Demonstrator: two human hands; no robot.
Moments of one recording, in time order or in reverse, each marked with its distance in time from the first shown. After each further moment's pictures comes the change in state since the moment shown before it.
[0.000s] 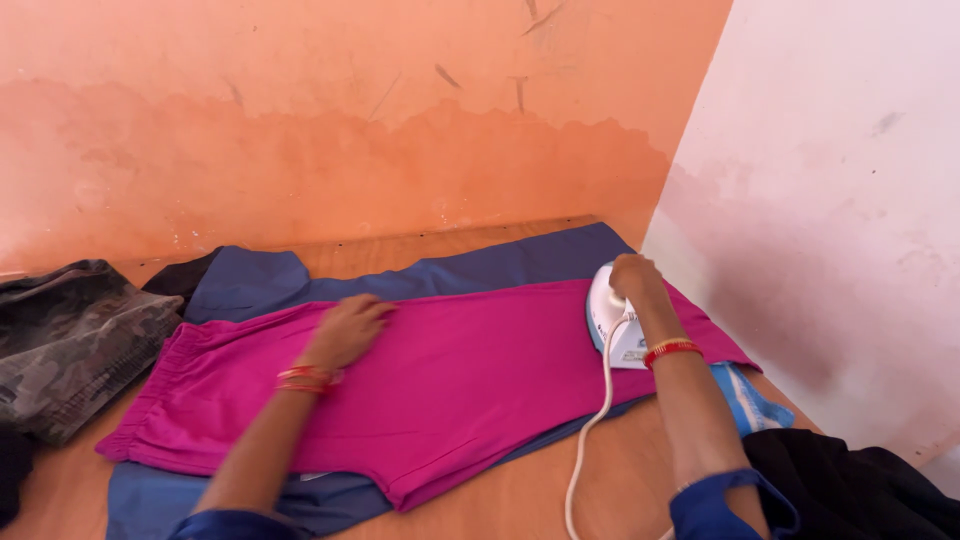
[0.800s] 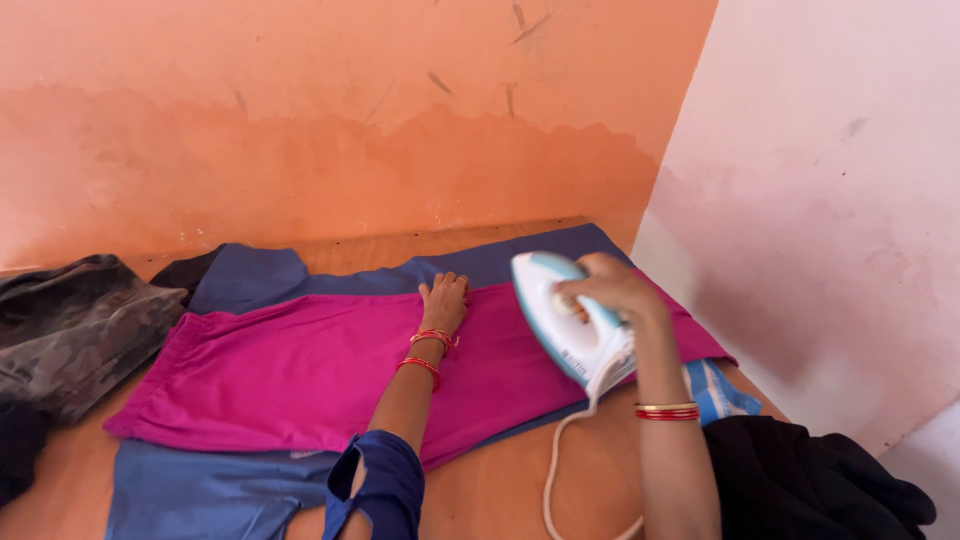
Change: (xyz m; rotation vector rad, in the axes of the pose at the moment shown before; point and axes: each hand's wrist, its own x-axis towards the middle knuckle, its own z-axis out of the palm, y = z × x) left_hand 0.116 0.119 0.121 0.040 -0.005 -0.332; right_hand -0.177 -0.029 -0.115 0.948 -0.321 -0.368
